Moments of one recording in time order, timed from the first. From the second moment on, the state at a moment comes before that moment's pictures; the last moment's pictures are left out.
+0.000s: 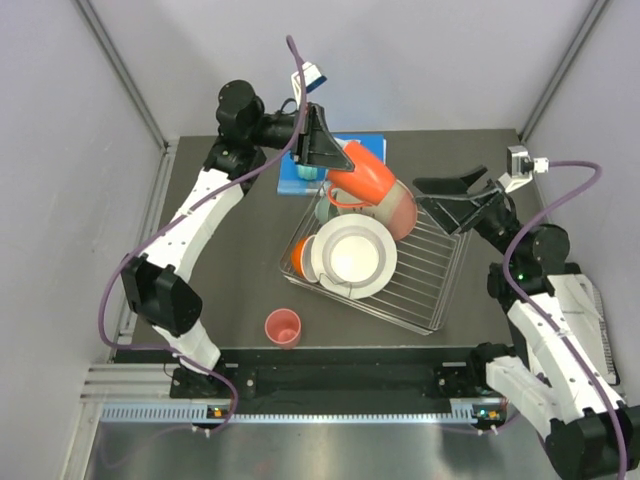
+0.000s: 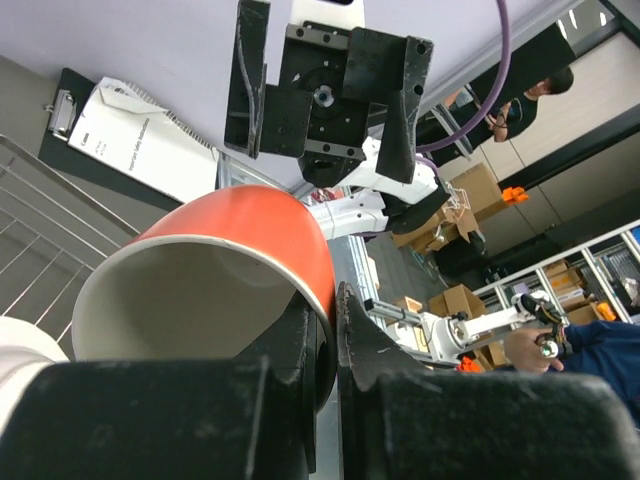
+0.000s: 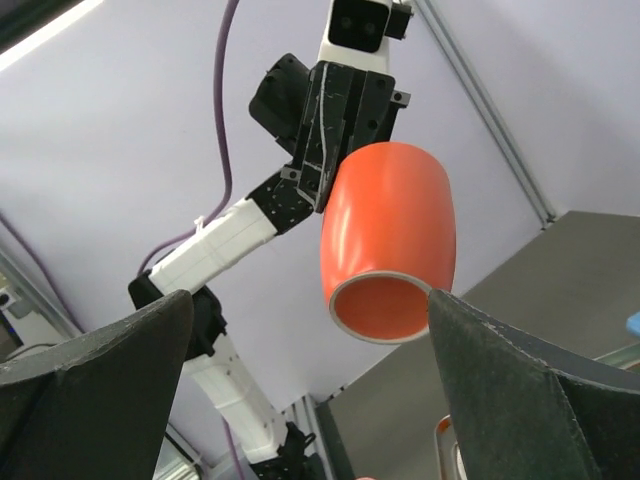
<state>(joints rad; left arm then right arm) -0.43 1.68 1.75 0.22 1.38 -1.09 0.20 0.81 0.72 0.75 -0.69 1.11</state>
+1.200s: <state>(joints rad) -0.46 1.76 1.75 0.42 1.40 -1.21 0.40 1.14 0.79 0.85 -0.56 1.08</state>
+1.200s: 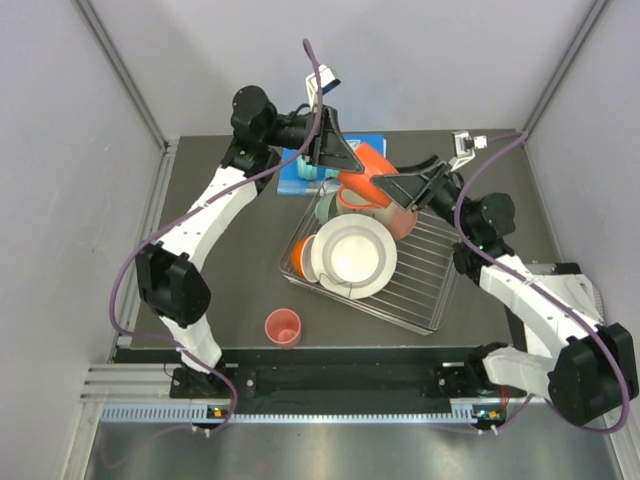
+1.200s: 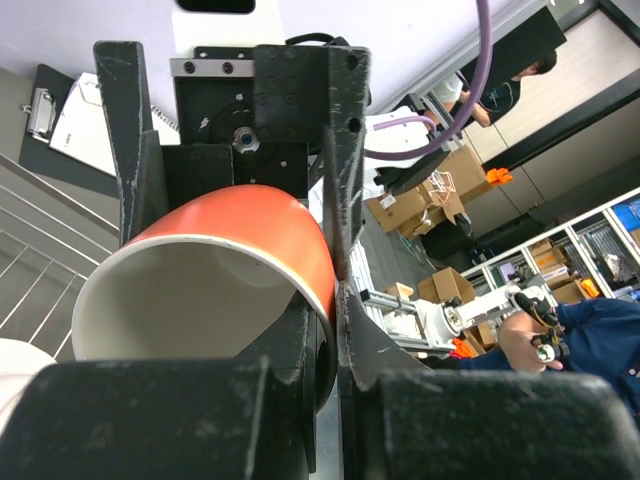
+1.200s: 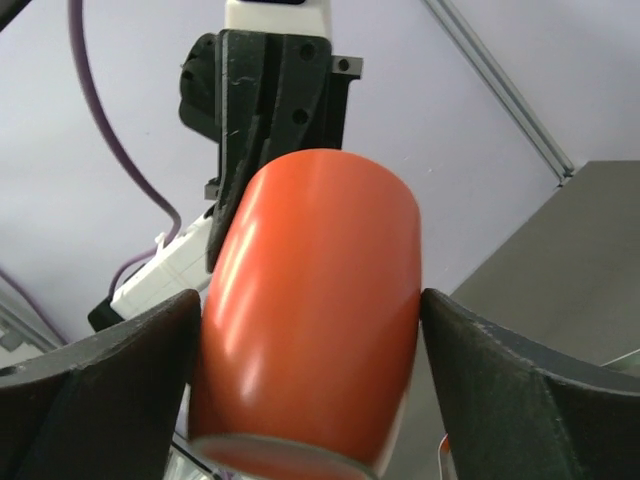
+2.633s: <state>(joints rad) -0.02 1.69 1.24 1.01 1.49 -1.49 0.37 1.30 1.45 -1.14 0.19 0.51</state>
